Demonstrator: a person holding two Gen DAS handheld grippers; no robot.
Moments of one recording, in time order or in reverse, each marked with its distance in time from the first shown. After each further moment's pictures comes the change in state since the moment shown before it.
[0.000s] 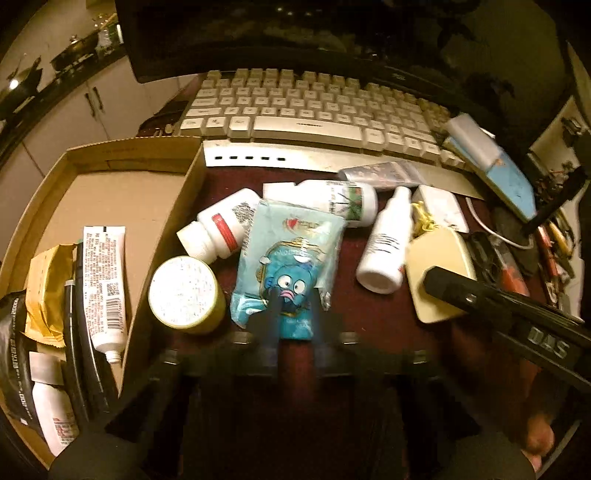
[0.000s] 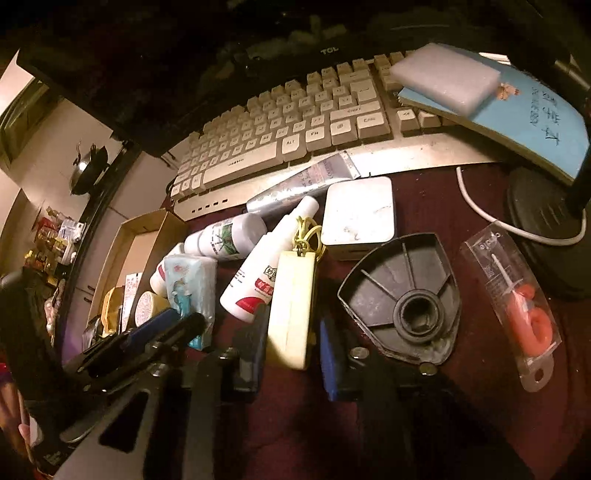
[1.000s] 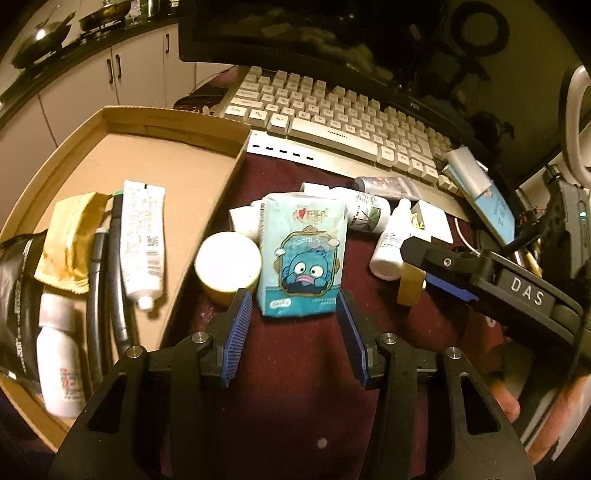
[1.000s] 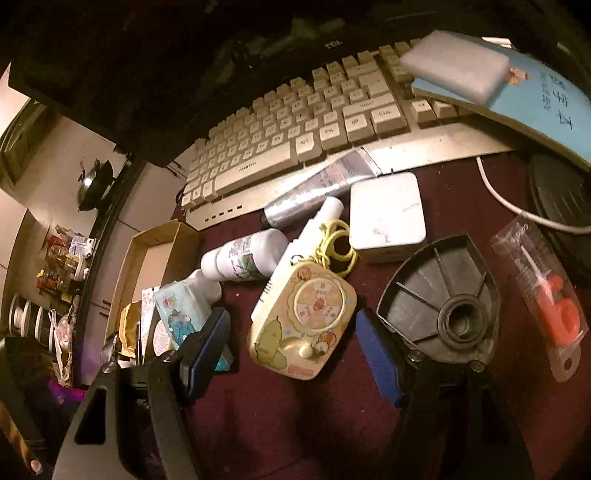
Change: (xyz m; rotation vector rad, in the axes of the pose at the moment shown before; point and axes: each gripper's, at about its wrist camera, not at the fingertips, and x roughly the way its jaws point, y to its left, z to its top) left arm -0.028 0.029 -0.017 -0.152 -0.010 -0.079; right arm 0.007 0.011 0.006 0.070 -0.005 0.053
